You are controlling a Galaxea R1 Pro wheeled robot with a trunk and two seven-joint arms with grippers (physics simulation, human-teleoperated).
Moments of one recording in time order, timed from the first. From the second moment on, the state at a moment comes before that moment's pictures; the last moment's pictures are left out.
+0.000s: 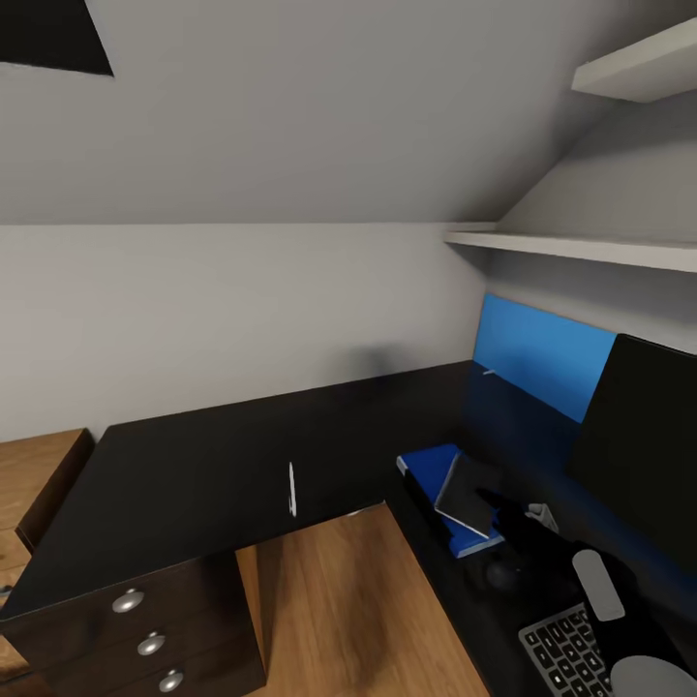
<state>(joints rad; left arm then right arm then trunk) -0.02 0.04 0.08 -0.25 0.32 -0.55 0.03 -0.51 -0.13 -0.43 -0.83 -0.69 0.69 0.36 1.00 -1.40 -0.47</state>
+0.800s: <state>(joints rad) -0.02 0.04 0.08 -0.25 0.32 -0.55 0.03 -0.51 -0.13 -0.42 -0.83 -0.69 0.69 0.36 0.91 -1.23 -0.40</state>
